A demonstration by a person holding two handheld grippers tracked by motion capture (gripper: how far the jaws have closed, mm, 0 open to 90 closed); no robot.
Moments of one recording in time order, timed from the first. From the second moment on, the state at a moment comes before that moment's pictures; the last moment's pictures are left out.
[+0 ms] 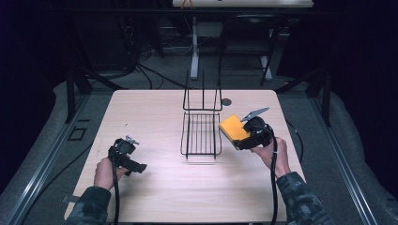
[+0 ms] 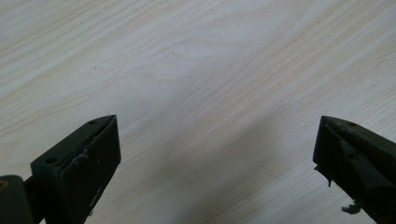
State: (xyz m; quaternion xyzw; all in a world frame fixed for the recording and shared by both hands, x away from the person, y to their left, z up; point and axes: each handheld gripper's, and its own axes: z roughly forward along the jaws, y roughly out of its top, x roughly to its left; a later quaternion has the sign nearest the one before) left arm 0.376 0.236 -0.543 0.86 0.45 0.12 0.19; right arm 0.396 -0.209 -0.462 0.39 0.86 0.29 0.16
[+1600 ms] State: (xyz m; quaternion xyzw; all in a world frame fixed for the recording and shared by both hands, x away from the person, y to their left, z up) left arm 0.376 0.236 -0.542 0.86 0.45 0.12 0.19; right arm 0.403 -0.137 -0.477 0.35 0.88 0.29 0.13
